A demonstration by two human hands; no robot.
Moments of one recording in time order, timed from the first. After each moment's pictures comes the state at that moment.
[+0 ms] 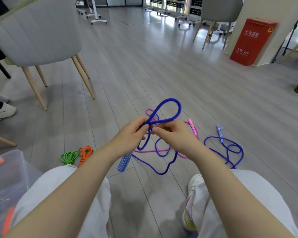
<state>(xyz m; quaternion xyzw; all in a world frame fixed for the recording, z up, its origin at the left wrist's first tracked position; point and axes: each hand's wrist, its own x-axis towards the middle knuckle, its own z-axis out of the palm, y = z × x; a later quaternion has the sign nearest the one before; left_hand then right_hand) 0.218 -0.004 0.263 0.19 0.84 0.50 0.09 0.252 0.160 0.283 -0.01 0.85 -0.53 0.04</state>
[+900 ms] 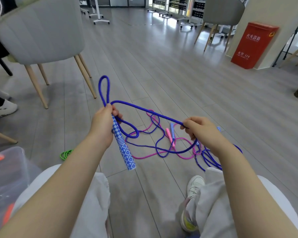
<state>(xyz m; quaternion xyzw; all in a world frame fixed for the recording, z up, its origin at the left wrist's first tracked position) 0.177 -0.040 0.267 -0.13 0.57 0.81 -0.03 0.248 0.215 0.284 0.09 0.85 -0.52 0.02</state>
